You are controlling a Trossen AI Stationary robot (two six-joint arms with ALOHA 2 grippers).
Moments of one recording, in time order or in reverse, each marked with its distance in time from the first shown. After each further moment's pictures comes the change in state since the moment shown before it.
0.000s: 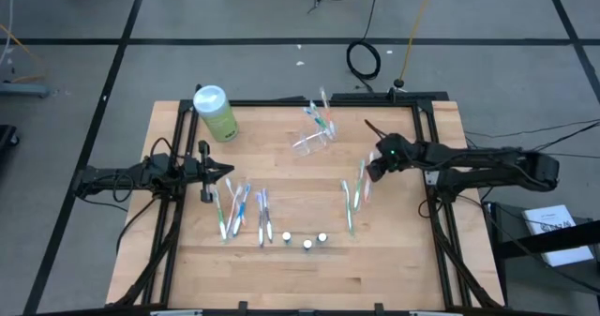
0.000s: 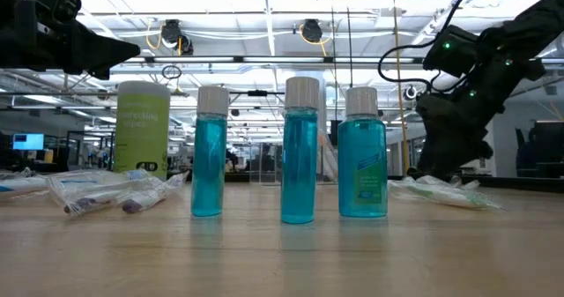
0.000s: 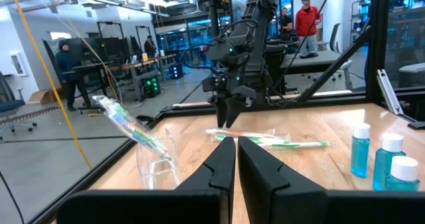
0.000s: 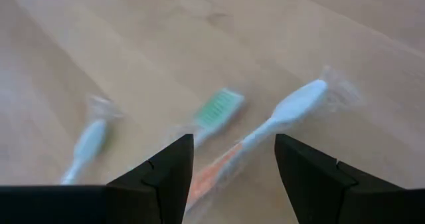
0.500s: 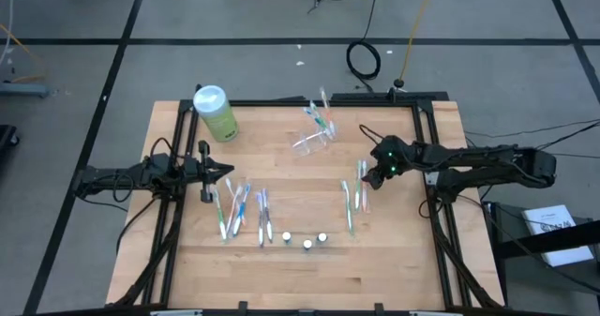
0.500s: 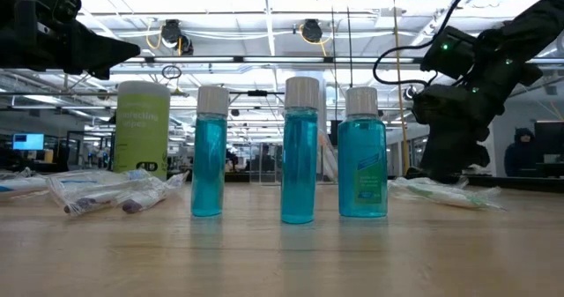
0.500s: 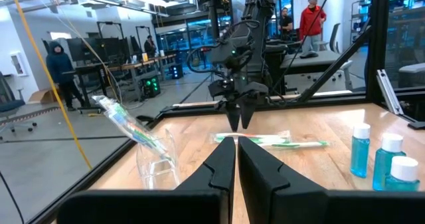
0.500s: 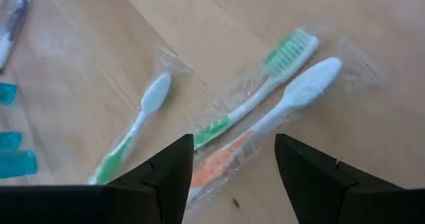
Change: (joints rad) left arm 0.000 0.000 0.000 0.000 0.000 0.000; right arm 0.048 0.038 0.000 0.027 -0.193 0.011
